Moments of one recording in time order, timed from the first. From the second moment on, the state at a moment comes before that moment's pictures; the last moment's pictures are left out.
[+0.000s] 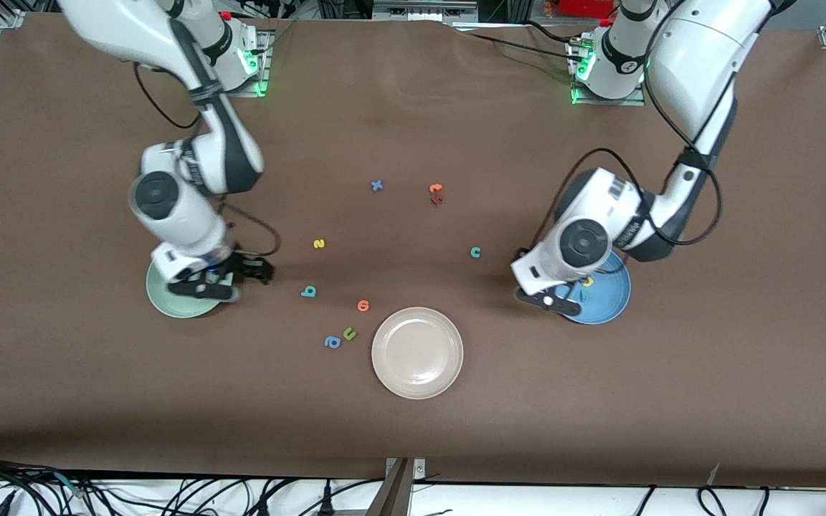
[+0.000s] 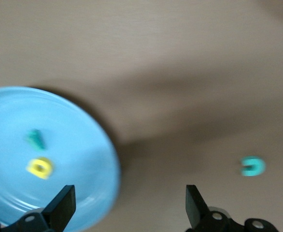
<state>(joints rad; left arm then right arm) -0.12 0.63 -0.38 -1.65 0.23 2.02 -0.35 0.47 0.45 -0.13 -1.95 0.05 2.52 0.47</state>
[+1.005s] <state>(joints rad) -0.28 0.76 -0.42 -1.66 0.23 2.17 -0.66 0.55 0.67 -0.13 -1.84 0.19 2.75 0.62</state>
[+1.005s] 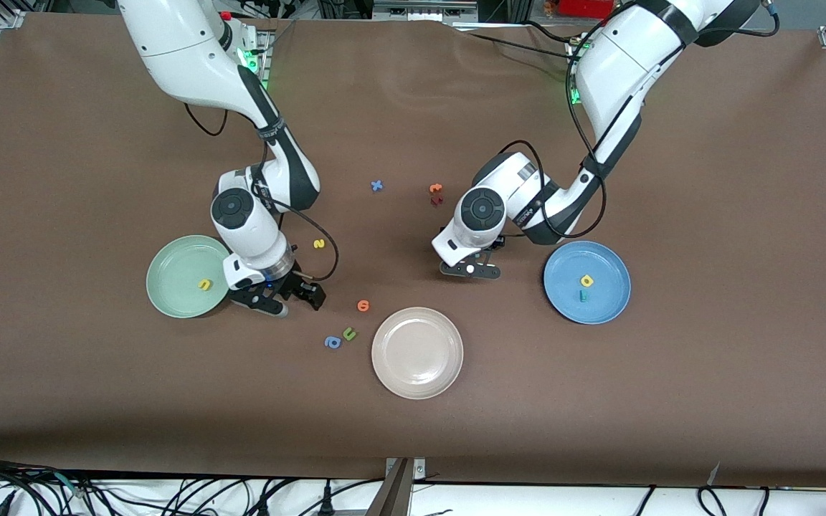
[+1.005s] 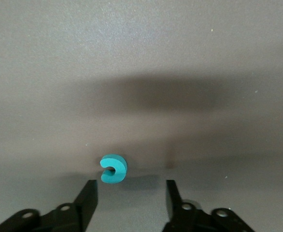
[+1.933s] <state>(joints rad) -0.27 0.78 -0.41 -1.66 0.23 2.19 -0.66 0.56 0.70 -0.14 -1.84 0.19 2.75 0.44</state>
